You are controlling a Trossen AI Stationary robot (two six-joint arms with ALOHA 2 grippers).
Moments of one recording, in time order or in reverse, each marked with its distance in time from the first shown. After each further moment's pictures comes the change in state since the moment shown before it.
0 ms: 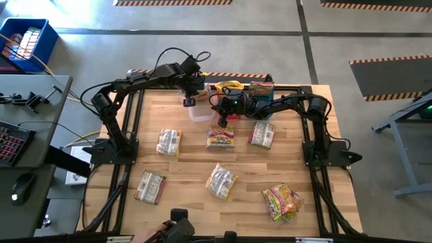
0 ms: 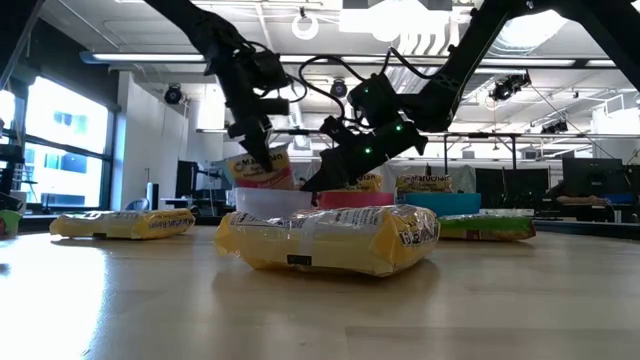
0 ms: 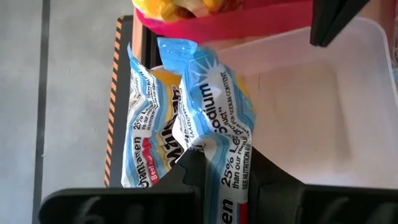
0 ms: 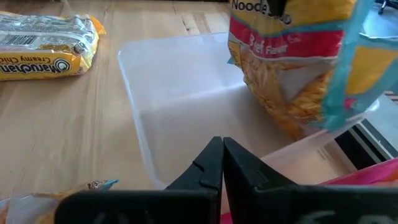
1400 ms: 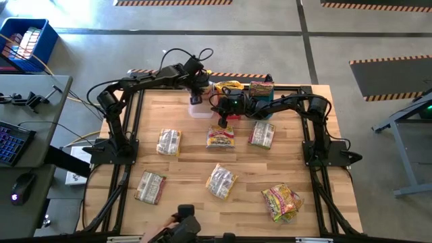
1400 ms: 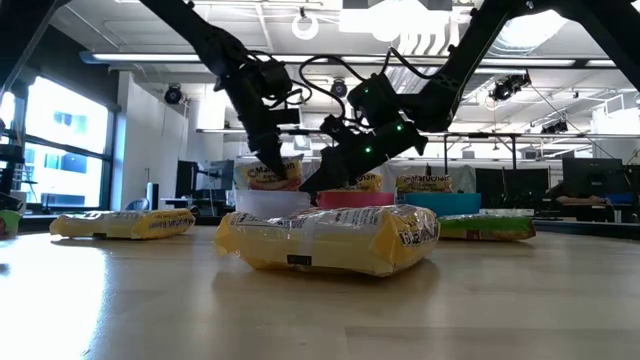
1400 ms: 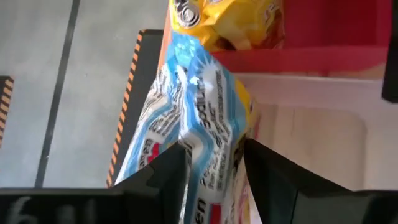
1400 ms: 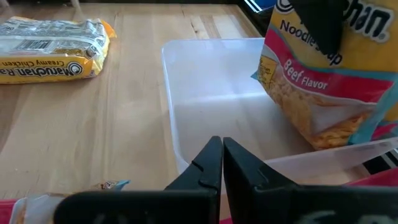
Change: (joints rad) left arm -0.003 0.072 -0.002 0.196 0.004 -0.092; right arm 0.002 0.000 0.000 0.001 -0.035 0.011
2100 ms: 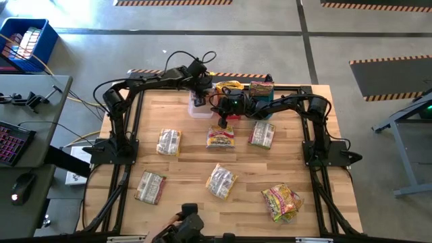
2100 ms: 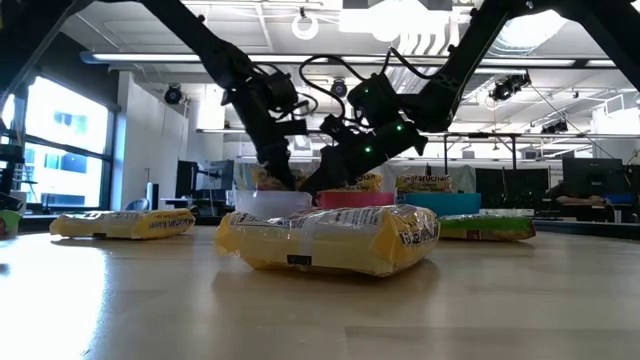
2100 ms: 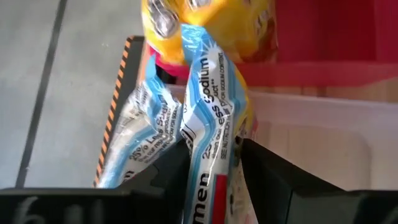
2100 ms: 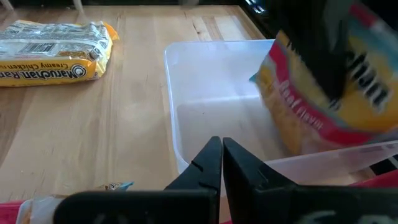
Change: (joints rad) left arm -0.002 0.074 0.001 0.069 0.047 -0.019; right arm 0.000 0.001 0.000 0.007 -0.007 0.012
